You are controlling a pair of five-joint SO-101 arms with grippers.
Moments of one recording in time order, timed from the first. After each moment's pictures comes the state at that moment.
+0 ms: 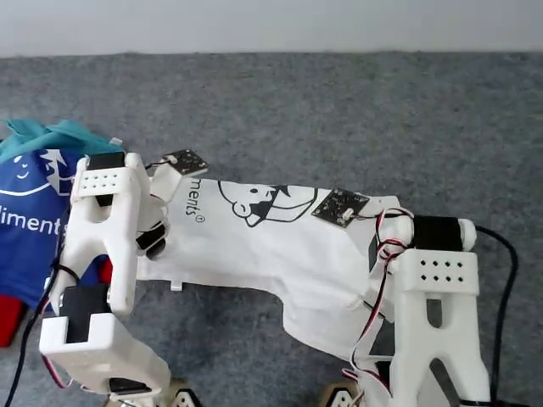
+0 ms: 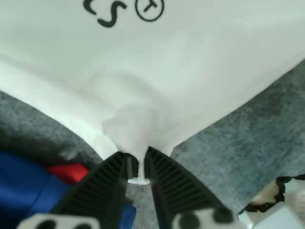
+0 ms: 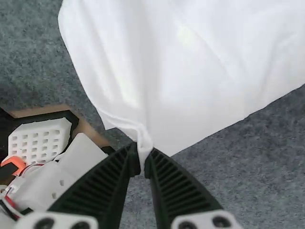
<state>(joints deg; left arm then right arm) -10.5 8.9 14.7 90.0 -44.9 -0.2 -36.0 36.7 100.3 51.3</state>
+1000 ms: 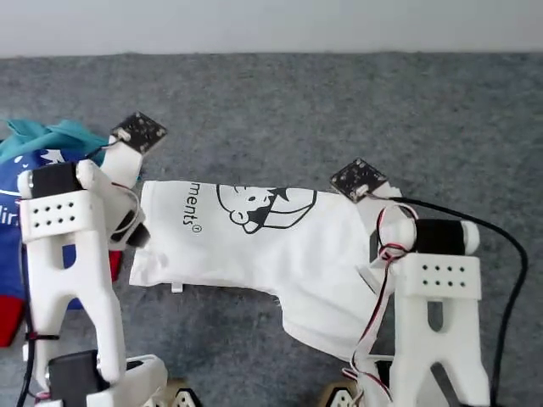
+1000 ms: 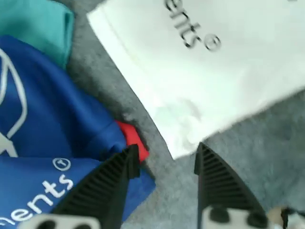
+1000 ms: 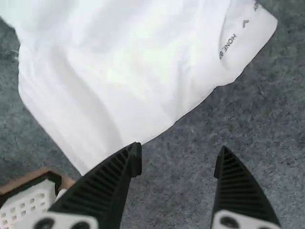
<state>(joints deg) -14.8 -13.3 14.7 90.0 -34.4 -0.2 -36.1 34.5 89.2 35.6</state>
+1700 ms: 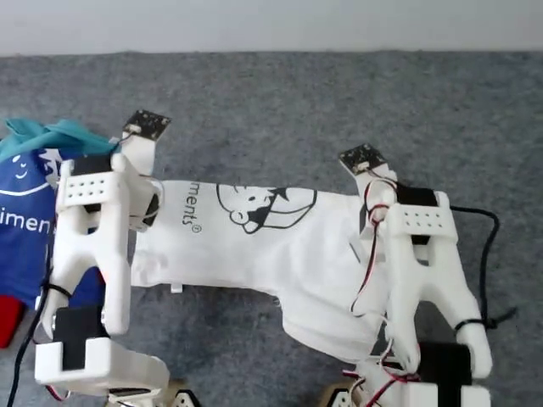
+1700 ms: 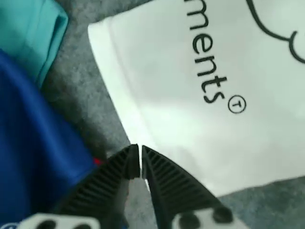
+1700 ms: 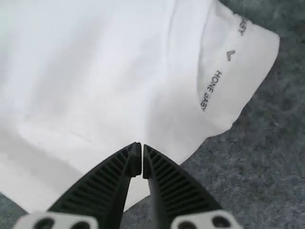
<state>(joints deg) -10.7 2.4 17.7 75.7 -20.5 0.0 -10.9 34.4 68.2 26.2</state>
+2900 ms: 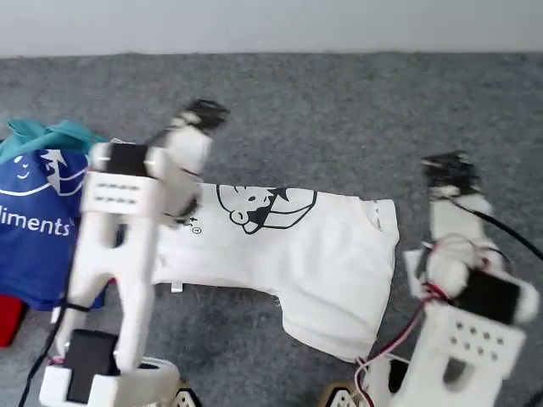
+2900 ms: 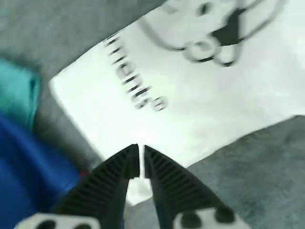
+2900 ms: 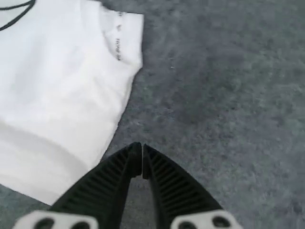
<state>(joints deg) 6.9 -7.7 7.8 91.6 -23.5 19.8 -54.7 34.4 89.1 26.2</state>
